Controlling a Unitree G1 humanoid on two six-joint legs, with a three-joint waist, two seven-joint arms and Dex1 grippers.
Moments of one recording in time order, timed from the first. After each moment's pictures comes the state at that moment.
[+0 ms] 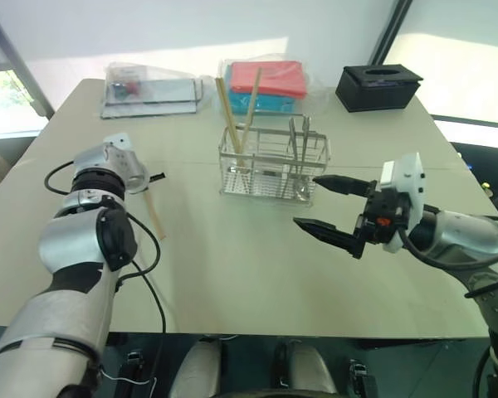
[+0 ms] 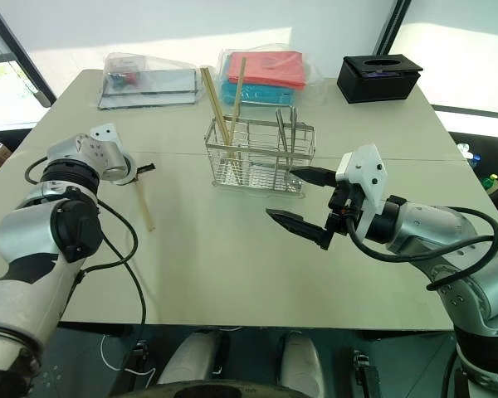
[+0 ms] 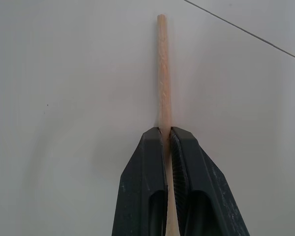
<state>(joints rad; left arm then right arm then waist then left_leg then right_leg) -1.26 0.44 0.42 1.25 -0.23 0.82 0.31 -0.22 -0.80 -0.19 -0.65 0.85 0.71 0.68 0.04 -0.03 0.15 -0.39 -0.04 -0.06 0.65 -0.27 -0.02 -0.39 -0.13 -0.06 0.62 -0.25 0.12</state>
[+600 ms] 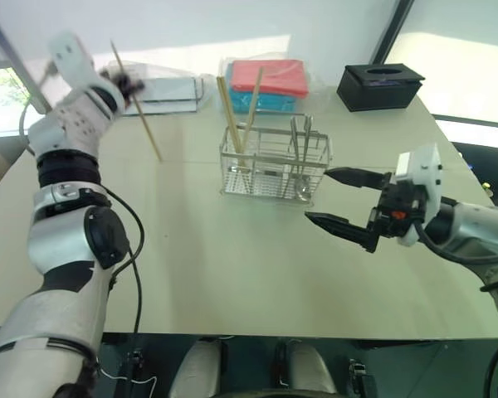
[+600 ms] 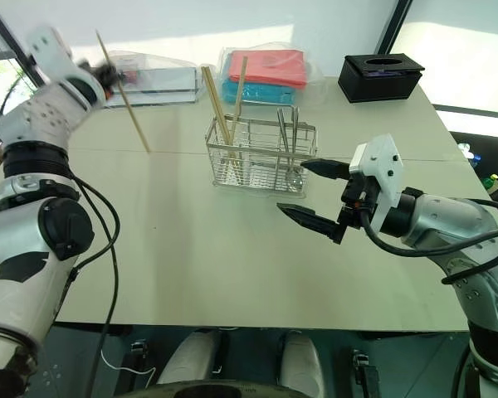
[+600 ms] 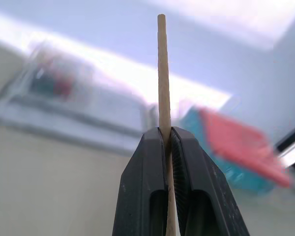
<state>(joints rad) -1.31 0.46 0.45 0.77 -0.41 0.48 -0.21 -0.23 -0.86 -0.26 -0.62 0.85 0.72 0.72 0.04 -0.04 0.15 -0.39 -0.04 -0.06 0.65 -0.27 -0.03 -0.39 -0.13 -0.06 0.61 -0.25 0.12</state>
